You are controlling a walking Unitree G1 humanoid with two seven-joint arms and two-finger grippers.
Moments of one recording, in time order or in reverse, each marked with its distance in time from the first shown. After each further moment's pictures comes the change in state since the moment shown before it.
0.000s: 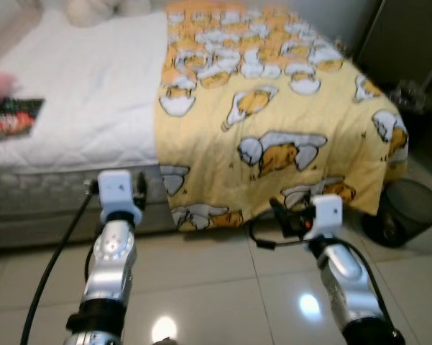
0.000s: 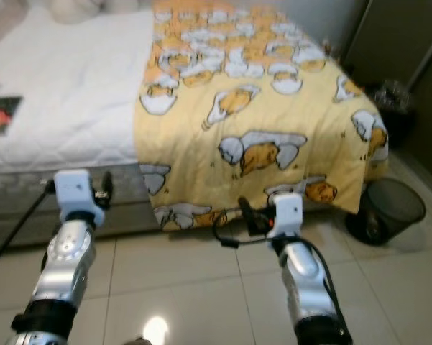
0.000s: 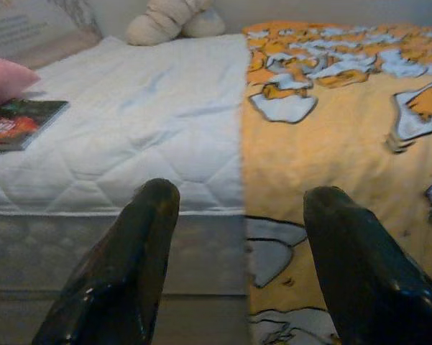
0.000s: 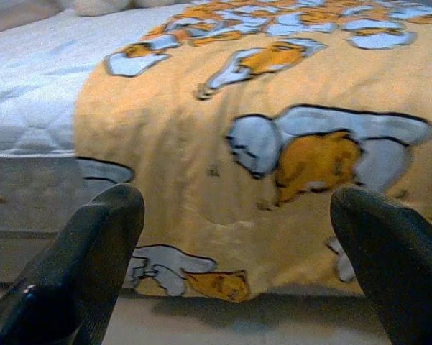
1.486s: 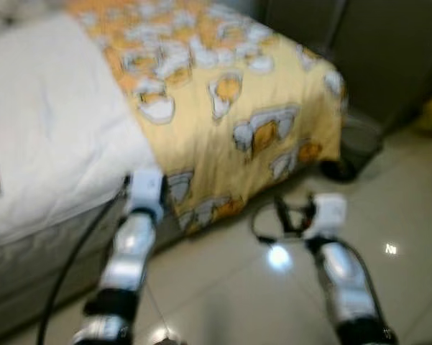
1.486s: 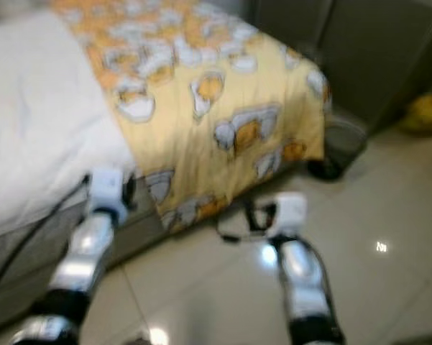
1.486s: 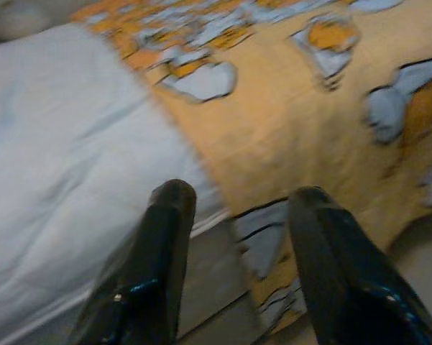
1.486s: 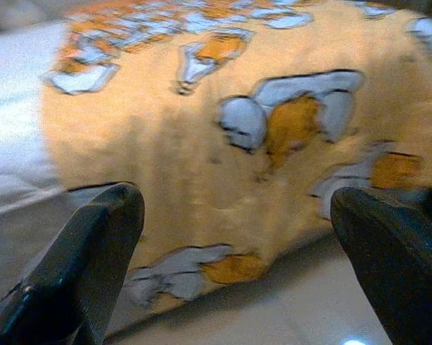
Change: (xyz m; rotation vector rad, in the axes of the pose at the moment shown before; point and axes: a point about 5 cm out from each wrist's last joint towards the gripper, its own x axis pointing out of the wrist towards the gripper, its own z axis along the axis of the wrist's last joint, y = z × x) left arm 0.009 -0.019 -0.007 0.140 0.079 -0.117; right arm 0.009 0.019 0.001 0.067 -0.033 0.000
